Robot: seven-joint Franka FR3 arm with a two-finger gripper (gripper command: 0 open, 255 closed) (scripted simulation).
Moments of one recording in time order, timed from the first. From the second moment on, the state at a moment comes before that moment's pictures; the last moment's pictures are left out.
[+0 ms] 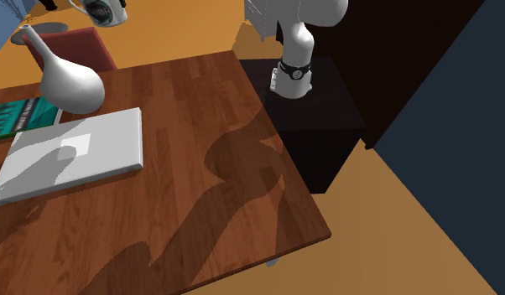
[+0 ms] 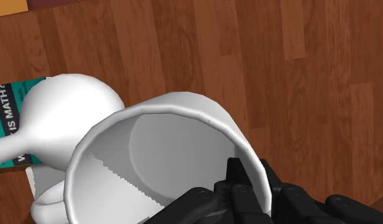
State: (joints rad) arm -0.60 -0.04 -0.88 -1.89 -0.06 1.90 -1.54
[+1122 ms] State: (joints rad) arm -0.61 0.04 -0.89 -2.06 0.01 2.13 -1.59
